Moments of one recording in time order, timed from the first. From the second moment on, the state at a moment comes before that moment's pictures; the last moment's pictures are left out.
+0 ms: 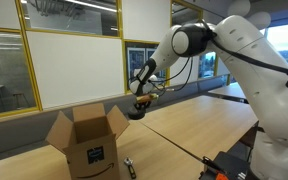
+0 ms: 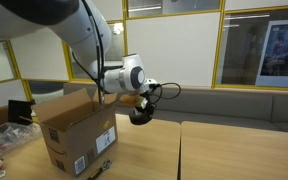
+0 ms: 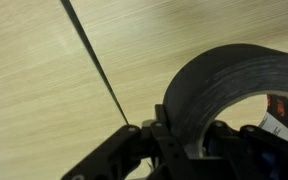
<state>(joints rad) 0.07 0.63 -0.24 -1.69 -0.07 2.52 0.35</state>
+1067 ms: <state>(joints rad) 0.22 0.08 -0.09 -1.99 -0.44 2.48 0.68</state>
